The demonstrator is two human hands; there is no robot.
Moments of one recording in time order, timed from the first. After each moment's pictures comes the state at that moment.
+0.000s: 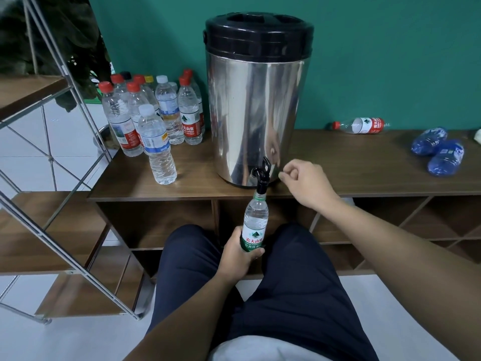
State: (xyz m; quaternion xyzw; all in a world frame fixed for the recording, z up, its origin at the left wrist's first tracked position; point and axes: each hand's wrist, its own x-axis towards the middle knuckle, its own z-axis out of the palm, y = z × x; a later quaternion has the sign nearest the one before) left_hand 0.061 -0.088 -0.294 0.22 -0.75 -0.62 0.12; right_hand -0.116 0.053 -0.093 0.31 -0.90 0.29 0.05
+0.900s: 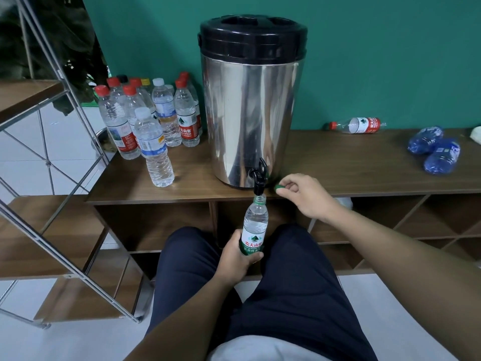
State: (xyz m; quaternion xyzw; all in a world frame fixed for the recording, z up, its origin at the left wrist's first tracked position) left_hand 0.063 -0.089 -0.299 0.21 -0.76 -0.61 0.09; right_hand -0.123 0.074 -0.121 0.34 -0.88 0.32 -0.06
